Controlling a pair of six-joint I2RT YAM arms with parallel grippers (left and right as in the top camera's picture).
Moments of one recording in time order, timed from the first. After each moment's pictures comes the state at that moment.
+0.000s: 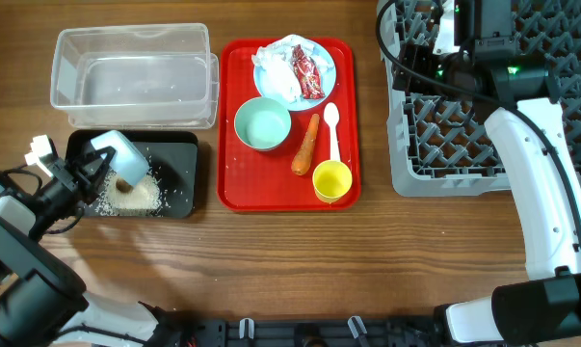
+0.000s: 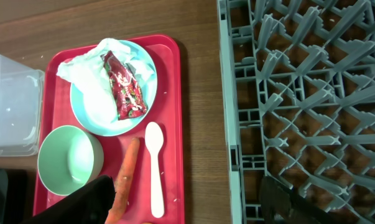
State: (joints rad) left arm 0.82 1.80 0.91 -0.53 1.48 0.03; right arm 0.13 1.62 1.63 -0.94 -0.10 0.25
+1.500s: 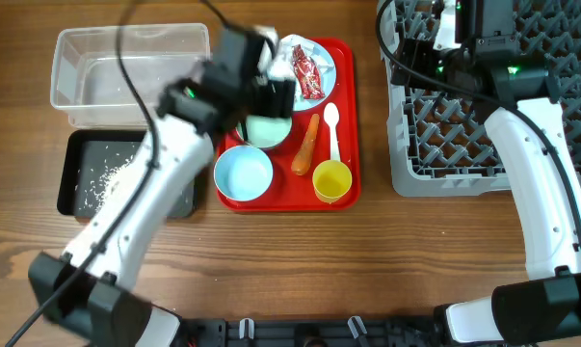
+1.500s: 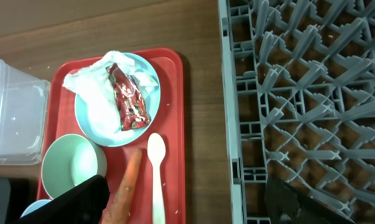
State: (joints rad) left arm -0.43 1.67 1.62 -0.82 0.03 -0.23; right arm 0.12 1.62 1.63 -0.90 -0.10 0.24
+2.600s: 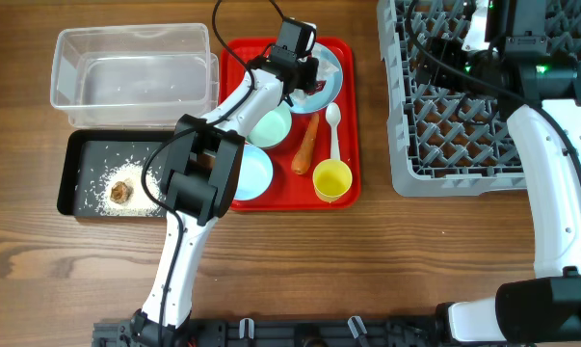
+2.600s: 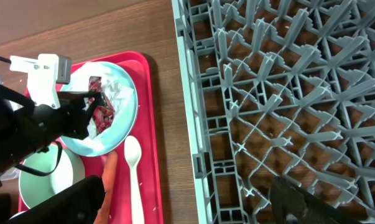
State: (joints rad) left arm -0.44 2.49 1.97 -0.37 -0.02 -0.16; right arm 0.02 1.61 1.63 -0.94 -0.10 0.23
